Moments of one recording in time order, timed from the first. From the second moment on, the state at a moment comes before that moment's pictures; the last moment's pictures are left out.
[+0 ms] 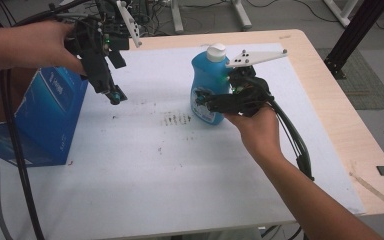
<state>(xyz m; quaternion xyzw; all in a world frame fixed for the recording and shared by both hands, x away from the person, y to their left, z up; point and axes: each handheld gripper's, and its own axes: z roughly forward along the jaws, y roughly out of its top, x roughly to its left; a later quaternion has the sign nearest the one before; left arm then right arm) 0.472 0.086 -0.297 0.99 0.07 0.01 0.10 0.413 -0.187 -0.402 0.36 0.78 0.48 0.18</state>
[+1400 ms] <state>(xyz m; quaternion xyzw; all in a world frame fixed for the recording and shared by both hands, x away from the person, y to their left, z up) 0.428 0.073 -0.272 0.99 0.03 0.00 0.12 0.389 -0.192 -0.366 0.18 0.85 0.48 0.11</state>
